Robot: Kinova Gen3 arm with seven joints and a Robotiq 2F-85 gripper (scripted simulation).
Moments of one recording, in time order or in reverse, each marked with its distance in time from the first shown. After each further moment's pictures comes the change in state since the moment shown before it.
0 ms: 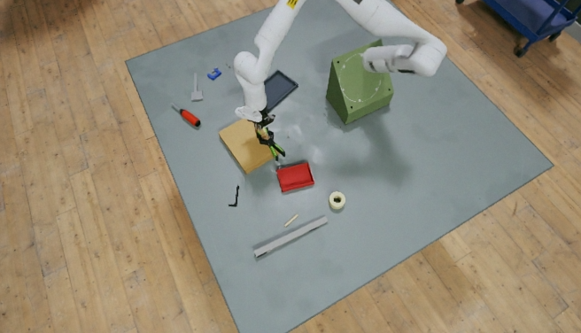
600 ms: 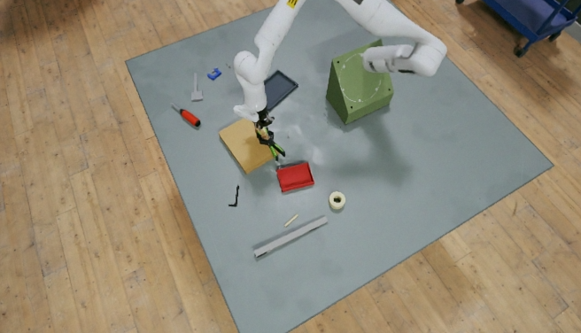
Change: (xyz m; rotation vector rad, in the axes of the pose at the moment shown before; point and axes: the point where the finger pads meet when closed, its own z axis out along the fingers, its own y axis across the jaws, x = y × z) arm 0.000 0.000 0.000 0.001 0.000 0.156
